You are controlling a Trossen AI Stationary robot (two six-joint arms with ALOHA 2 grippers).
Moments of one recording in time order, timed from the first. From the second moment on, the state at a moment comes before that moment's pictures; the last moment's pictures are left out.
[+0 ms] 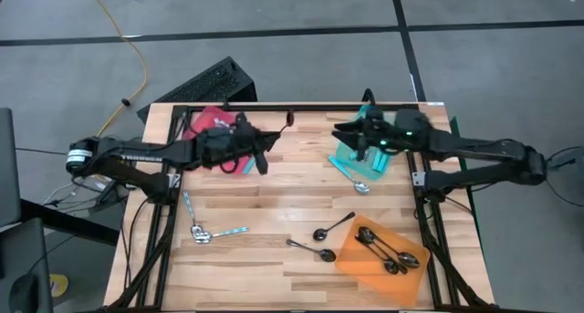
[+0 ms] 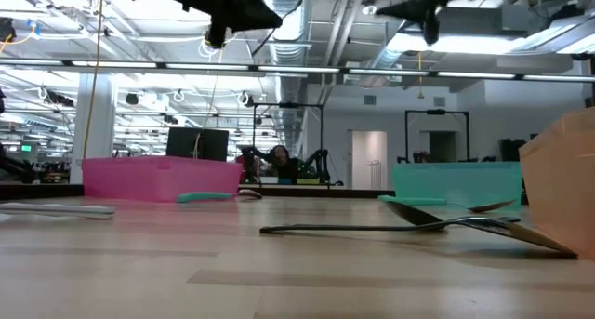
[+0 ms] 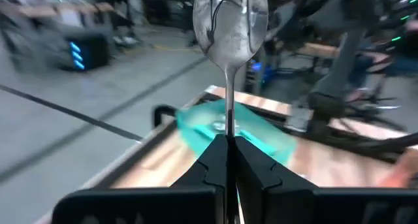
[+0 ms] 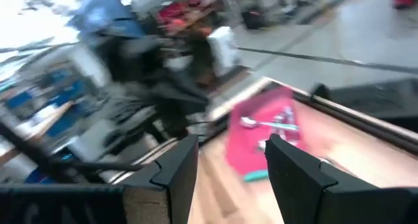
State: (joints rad) left arm 0.13 1.21 0.84 0.22 -0.32 -0.12; right arm -0.23 0.95 0.81 0.06 0.03 0.51
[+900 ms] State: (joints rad) left arm 0.00 1.34 0.84 0.00 -0.74 -0.05; right arm -0.20 1.40 0.83 0.52 0.13 0.57
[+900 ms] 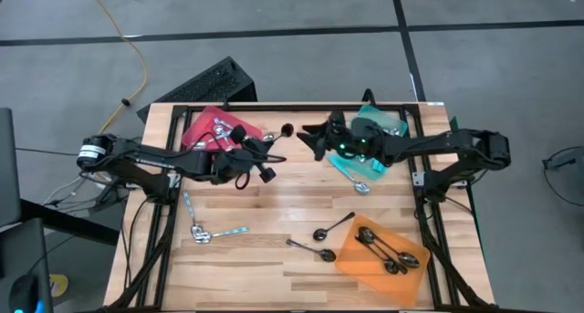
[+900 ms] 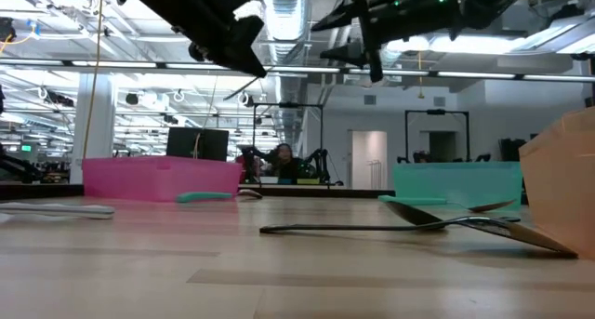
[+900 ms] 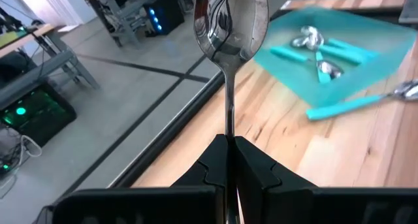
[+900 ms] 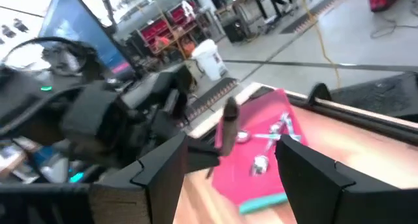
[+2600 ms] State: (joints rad) left arm 0.01 1.33 0.85 0.05 -0.59 0.01; right arm -0.24 1.47 0.96 0.36 0.09 0.58
